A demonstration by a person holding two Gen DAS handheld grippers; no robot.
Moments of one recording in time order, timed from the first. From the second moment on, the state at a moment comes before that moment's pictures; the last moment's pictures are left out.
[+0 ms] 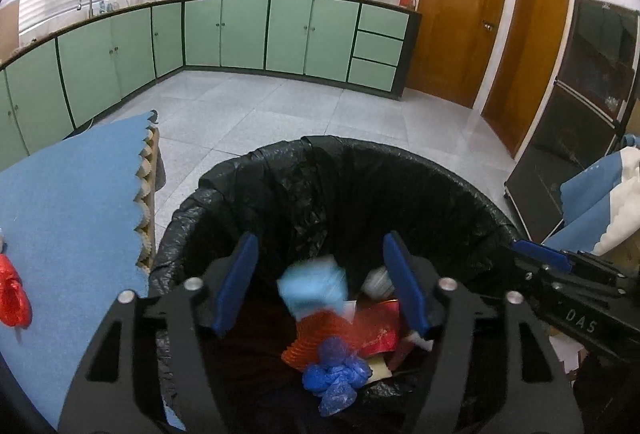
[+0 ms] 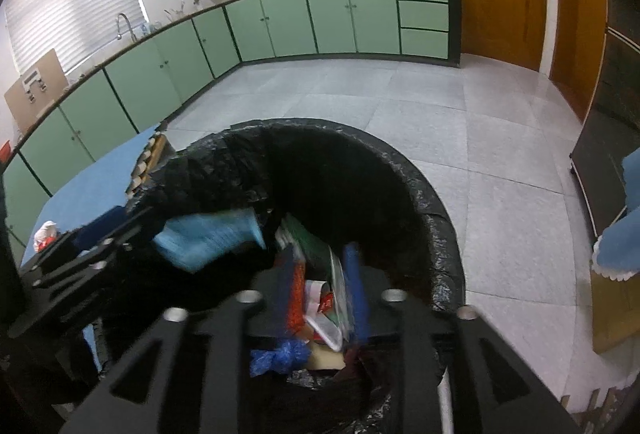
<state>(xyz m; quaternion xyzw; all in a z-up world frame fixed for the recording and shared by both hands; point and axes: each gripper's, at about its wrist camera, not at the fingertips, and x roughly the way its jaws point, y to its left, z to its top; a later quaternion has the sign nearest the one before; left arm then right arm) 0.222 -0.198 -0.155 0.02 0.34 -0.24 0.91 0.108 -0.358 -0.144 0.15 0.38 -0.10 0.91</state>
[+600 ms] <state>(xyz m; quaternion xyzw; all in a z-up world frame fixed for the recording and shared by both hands) 0.206 -0.058 -0.110 -0.01 0.29 -0.15 0.94 0.117 -0.300 -0.099 0.15 0.34 -0.08 0.92</state>
